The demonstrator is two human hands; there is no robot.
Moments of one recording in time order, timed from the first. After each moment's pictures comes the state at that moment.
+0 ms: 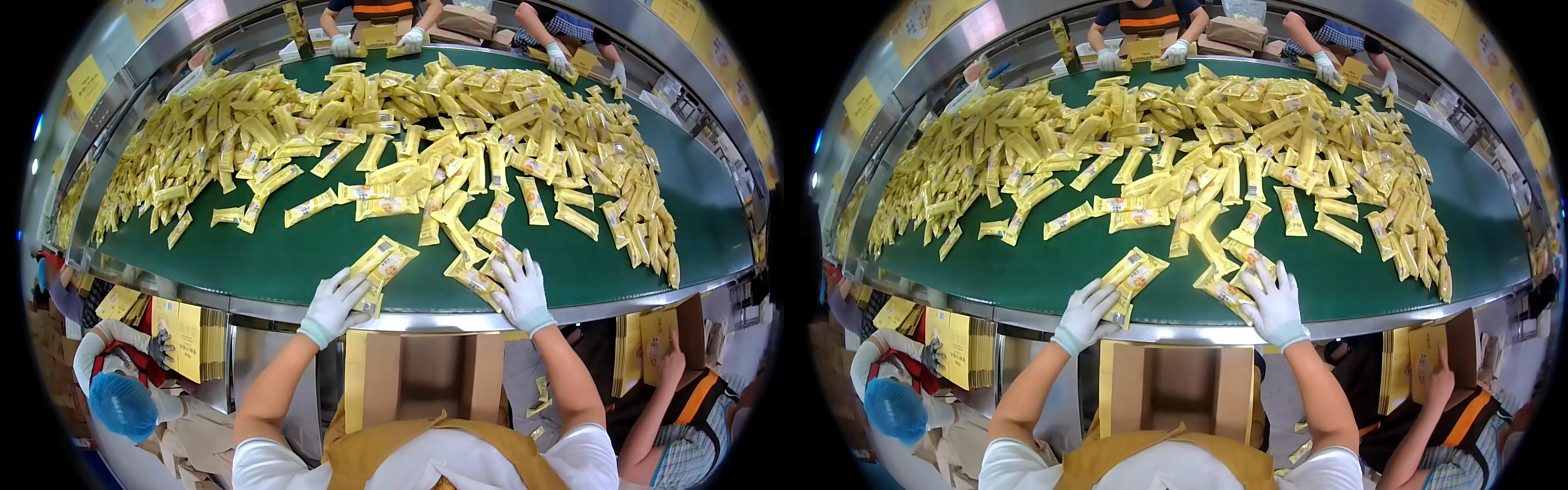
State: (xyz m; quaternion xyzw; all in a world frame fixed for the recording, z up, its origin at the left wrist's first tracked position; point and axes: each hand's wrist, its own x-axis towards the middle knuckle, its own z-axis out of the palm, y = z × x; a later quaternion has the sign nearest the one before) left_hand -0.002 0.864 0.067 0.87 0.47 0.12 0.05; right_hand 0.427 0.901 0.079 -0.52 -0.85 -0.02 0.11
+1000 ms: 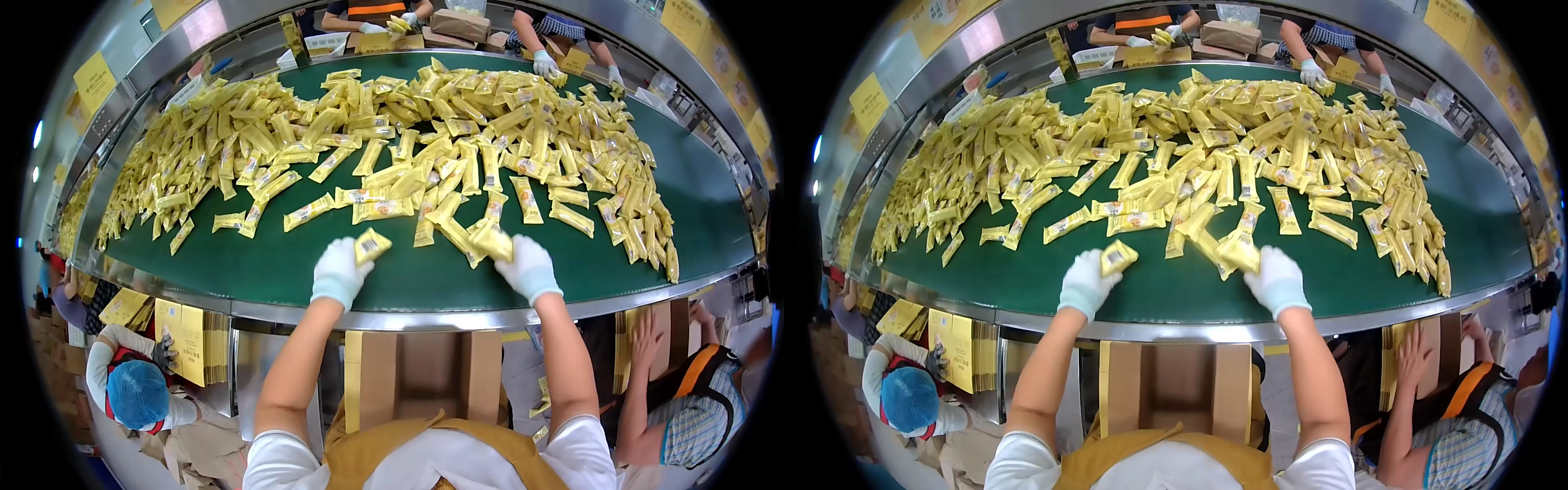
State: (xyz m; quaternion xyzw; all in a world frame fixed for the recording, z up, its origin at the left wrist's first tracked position) left_hand 0.062 0.932 0.138 0.66 0.74 0.06 0.13; right_hand 0.403 0.950 0.149 -0.70 -0.70 0.15 0.04
